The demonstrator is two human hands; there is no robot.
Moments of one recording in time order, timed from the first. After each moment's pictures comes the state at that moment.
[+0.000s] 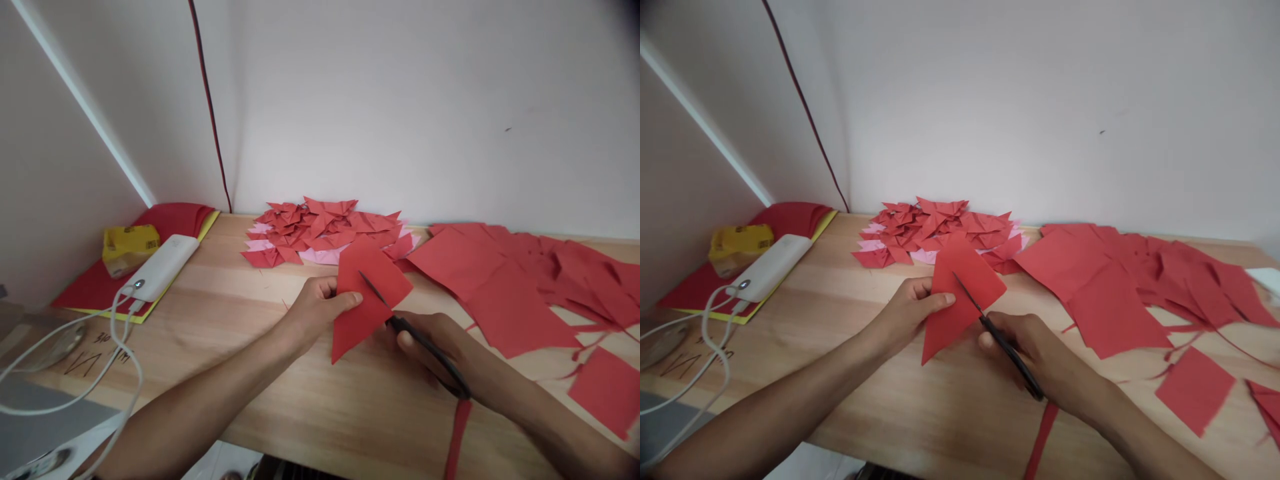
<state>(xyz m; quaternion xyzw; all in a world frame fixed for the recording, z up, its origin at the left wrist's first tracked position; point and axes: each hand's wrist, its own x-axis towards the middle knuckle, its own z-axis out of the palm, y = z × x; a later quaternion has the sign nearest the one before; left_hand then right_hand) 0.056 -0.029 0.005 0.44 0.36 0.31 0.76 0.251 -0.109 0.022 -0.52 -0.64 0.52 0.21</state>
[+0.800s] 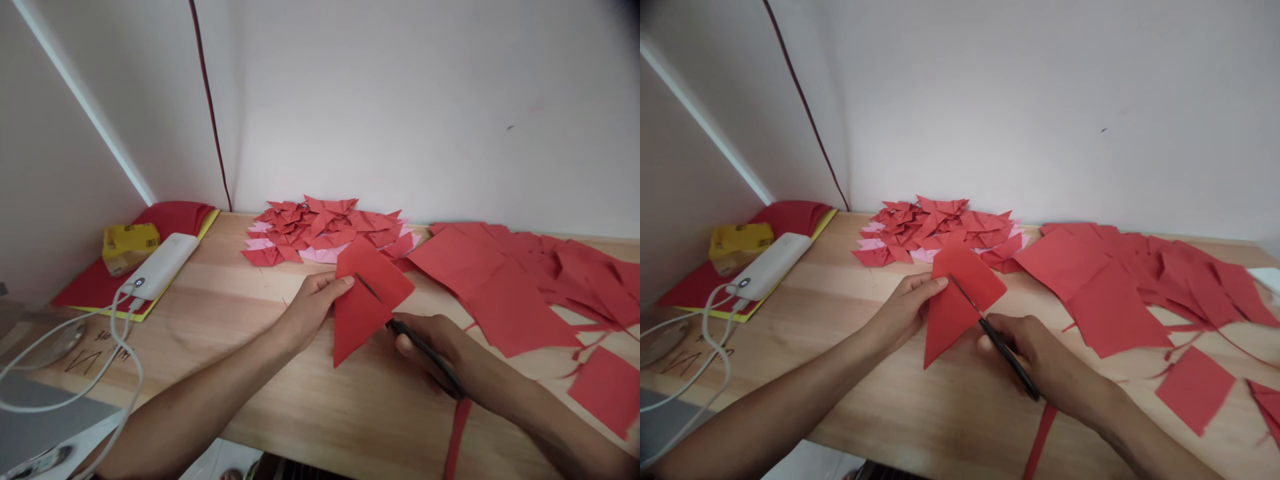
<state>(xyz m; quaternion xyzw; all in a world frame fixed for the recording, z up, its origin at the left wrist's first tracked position) 0.058 -0.028 0.007 0.40 0.34 0.34 0.79 0.250 -0.109 0.022 -0.53 -0.64 0.52 0.20</state>
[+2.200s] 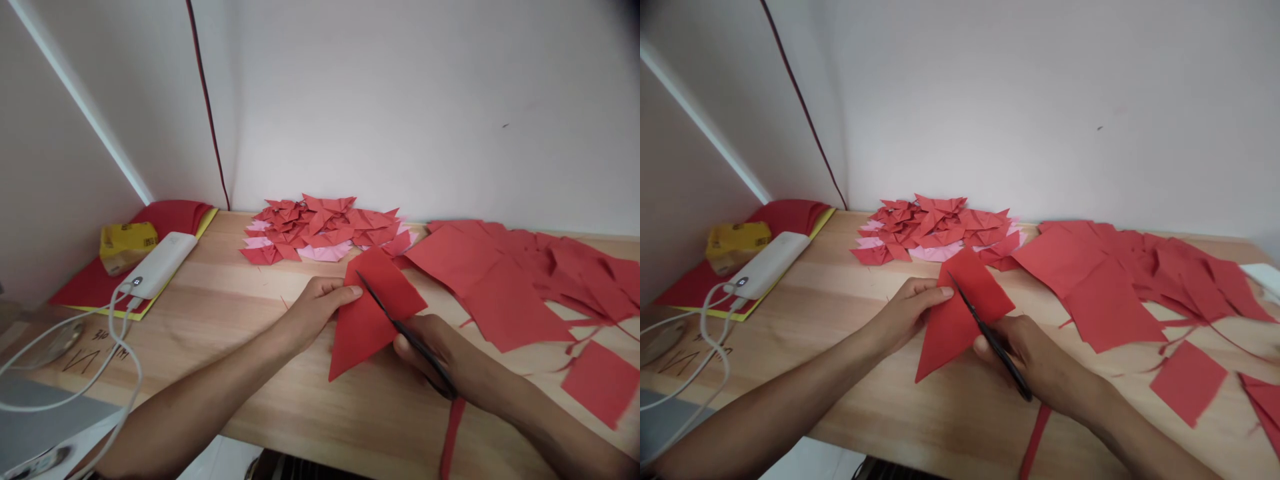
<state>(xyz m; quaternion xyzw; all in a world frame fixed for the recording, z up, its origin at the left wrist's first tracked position) 0.056 -0.033 0.007 0.43 0.31 0.28 0.80 0.245 -0.114 0.026 -0.55 -0.65 0.47 0.20</state>
